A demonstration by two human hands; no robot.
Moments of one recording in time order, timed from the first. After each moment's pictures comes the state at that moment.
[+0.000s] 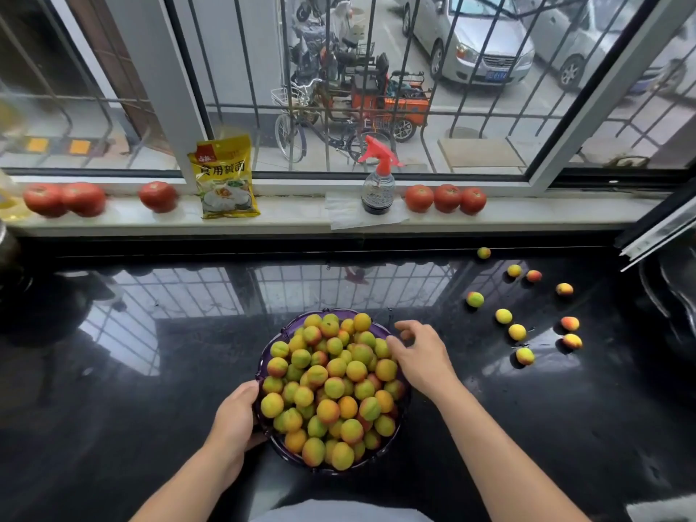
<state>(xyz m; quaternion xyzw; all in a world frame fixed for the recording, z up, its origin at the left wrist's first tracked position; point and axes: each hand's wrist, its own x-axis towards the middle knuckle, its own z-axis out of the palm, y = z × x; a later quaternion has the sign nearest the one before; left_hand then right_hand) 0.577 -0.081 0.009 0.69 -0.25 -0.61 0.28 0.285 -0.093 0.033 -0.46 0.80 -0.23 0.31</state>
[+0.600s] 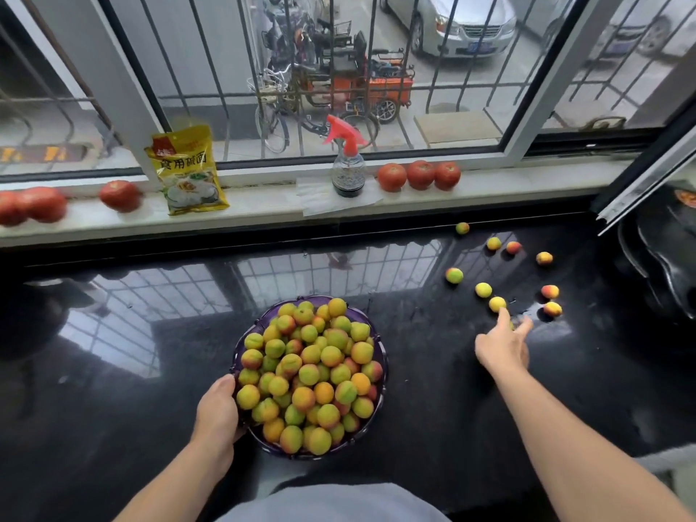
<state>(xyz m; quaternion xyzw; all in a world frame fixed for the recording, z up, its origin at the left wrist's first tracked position) 0.555 -0.079 0.004 0.72 -0.22 -0.58 0.33 0.128 -0.048 -0.017 -0.24 0.94 -0.13 0.19</state>
